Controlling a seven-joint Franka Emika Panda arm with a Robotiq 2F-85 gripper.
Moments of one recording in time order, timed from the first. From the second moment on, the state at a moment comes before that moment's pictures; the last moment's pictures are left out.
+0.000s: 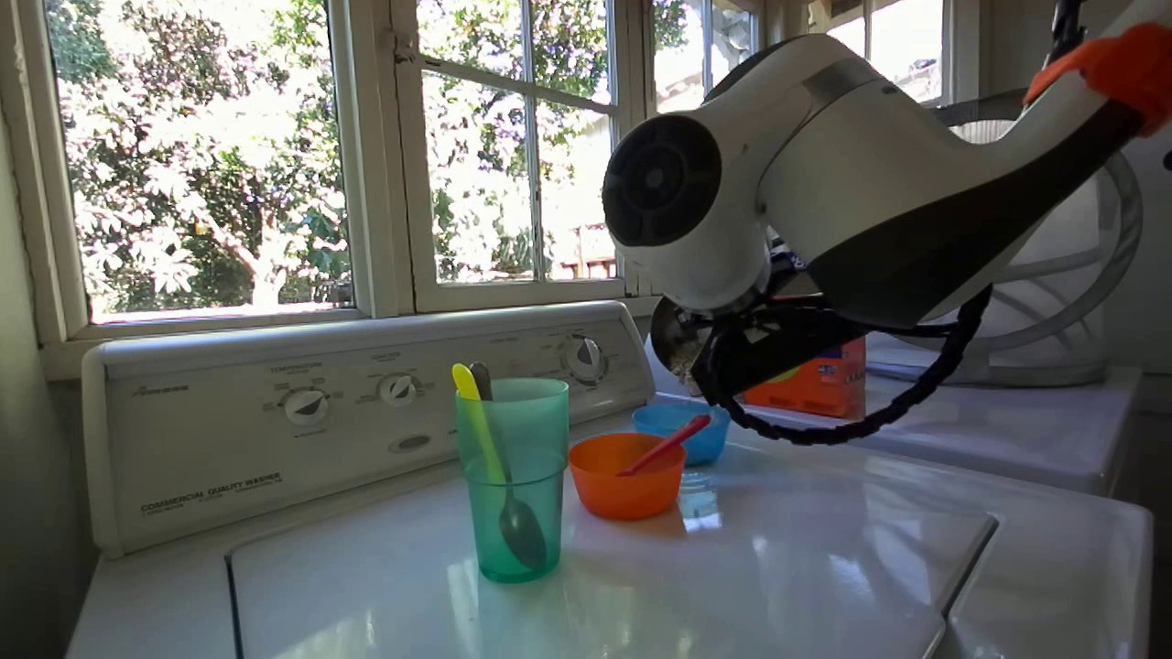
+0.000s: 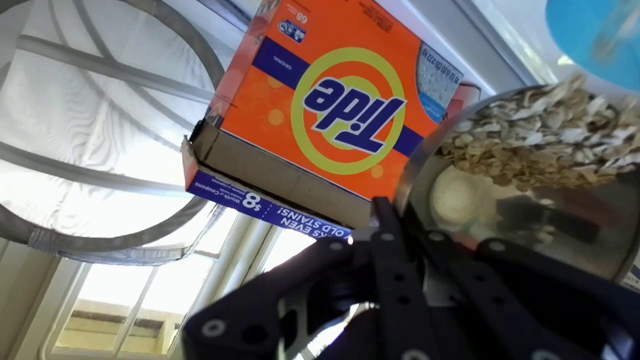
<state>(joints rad) 0.16 0.28 0.09 -1.94 -1.54 1.88 1.72</state>
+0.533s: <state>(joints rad) 0.16 0.31 0.10 -1.94 -1.60 1.79 1.75</state>
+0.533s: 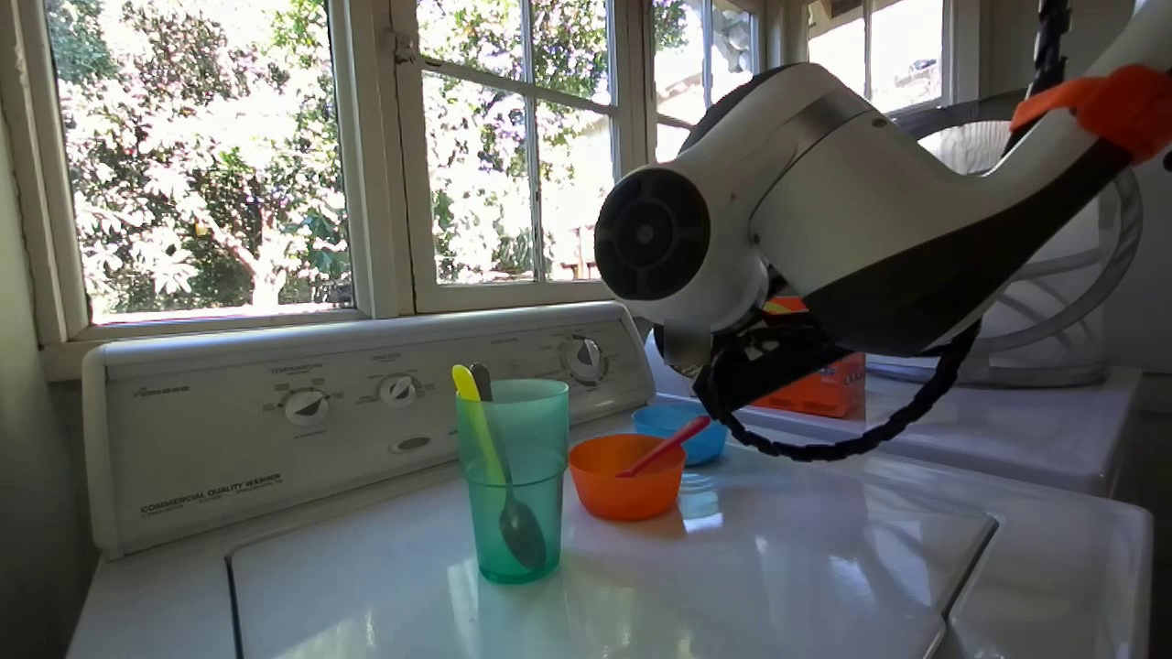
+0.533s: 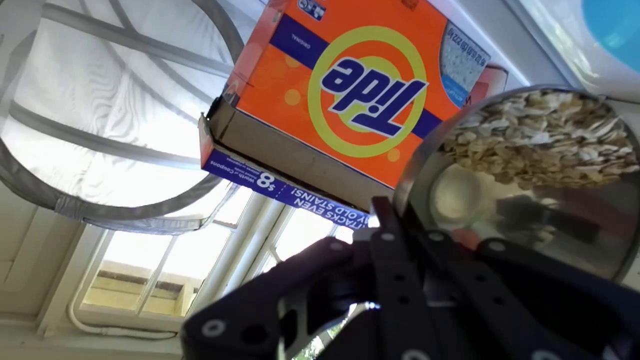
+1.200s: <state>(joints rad) 0.19 0.35 0.13 -1.94 -1.72 1.65 1.75</state>
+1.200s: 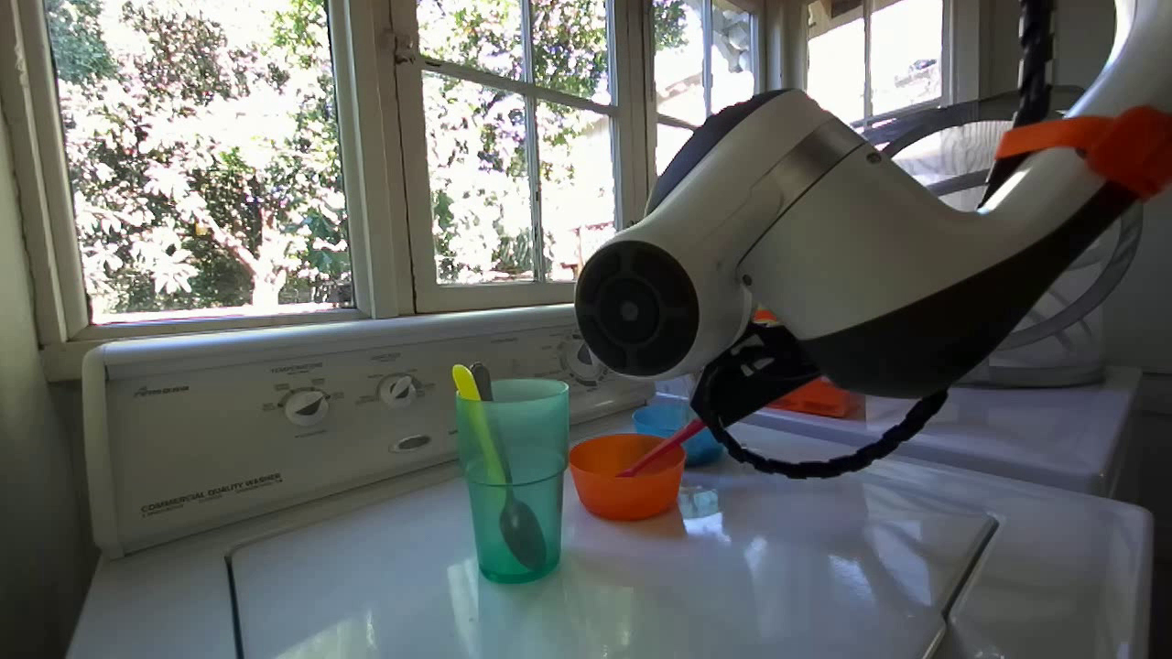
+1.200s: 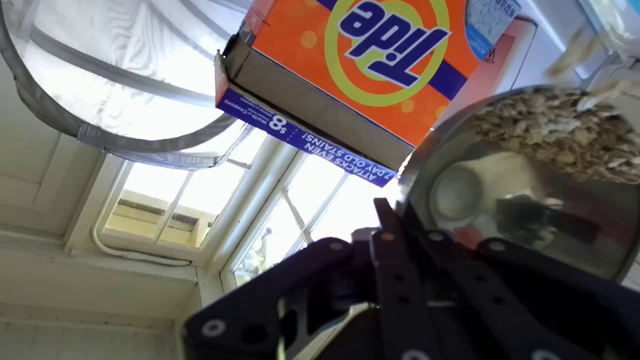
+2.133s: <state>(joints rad) 0.20 0.43 0.14 -1.89 -1.78 1.64 1.74</state>
